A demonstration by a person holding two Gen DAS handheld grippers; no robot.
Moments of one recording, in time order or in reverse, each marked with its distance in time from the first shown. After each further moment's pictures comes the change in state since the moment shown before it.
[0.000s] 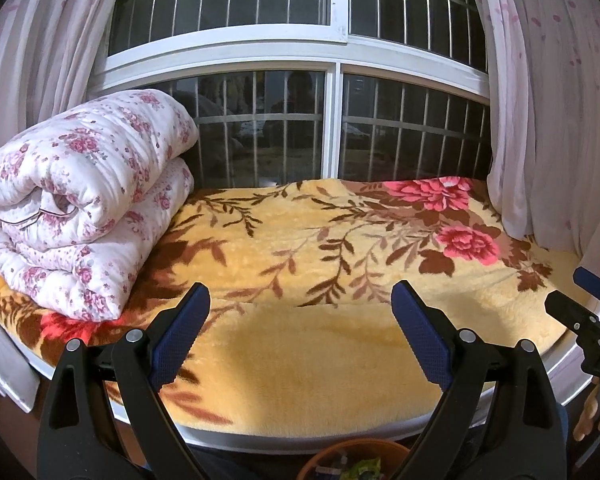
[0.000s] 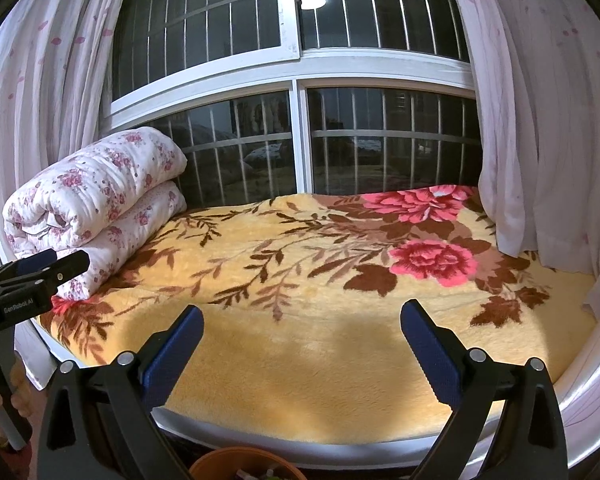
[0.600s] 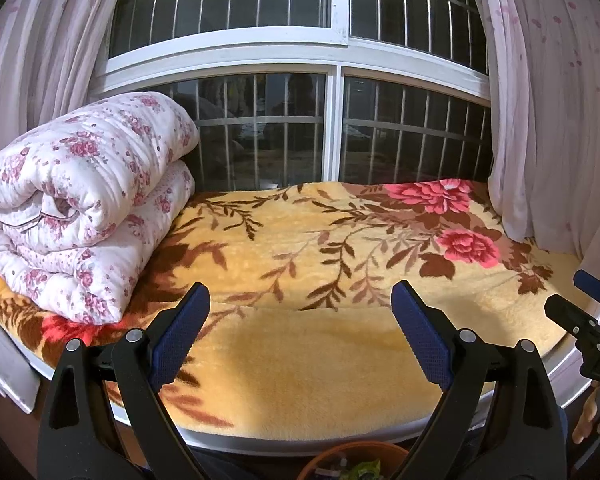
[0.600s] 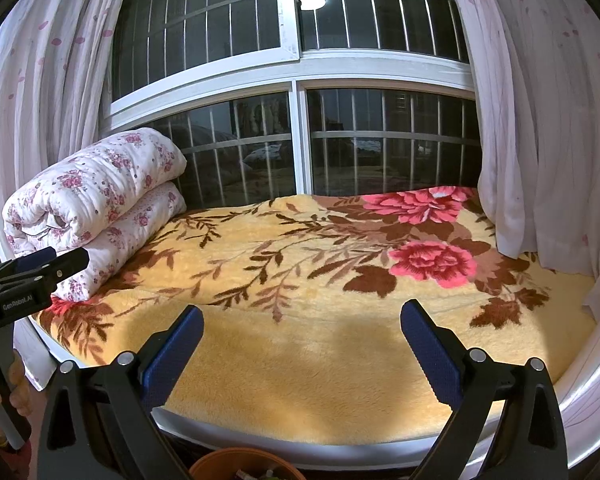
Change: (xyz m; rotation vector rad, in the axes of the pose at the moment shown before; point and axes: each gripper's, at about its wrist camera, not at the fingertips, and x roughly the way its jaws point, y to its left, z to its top) left arm -0.001 0.000 0.002 -0.001 -0.005 0.004; right arm 0.000 0.000 0.000 -0.001 0.000 0.000
